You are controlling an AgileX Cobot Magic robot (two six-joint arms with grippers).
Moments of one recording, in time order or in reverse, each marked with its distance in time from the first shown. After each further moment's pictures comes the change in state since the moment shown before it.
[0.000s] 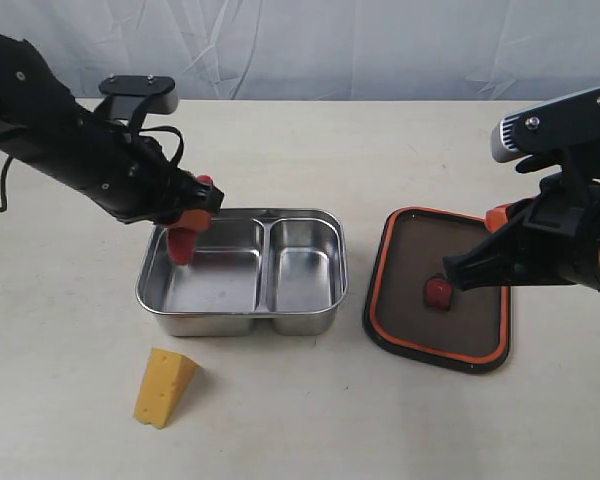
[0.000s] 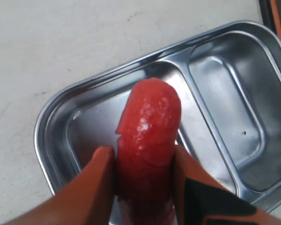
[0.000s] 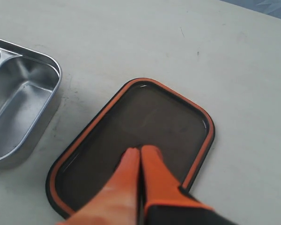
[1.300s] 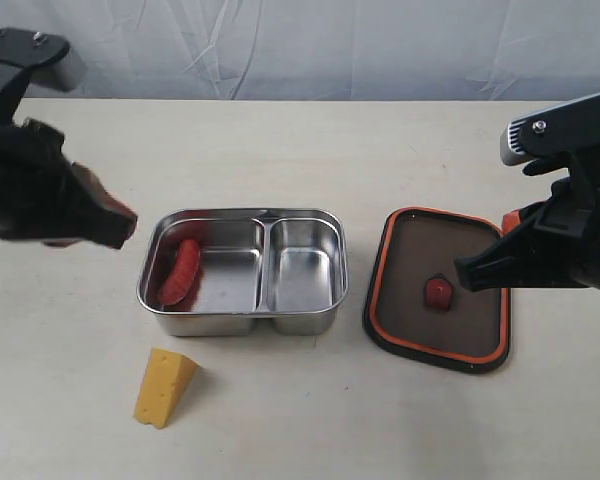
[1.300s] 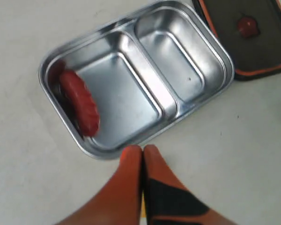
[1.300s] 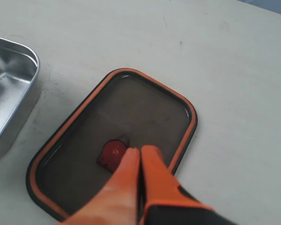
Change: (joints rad) left arm -0.007 -0.490 0.174 0.060 0.194 0.025; right arm 0.000 0.000 0.000 0.002 0.063 0.002
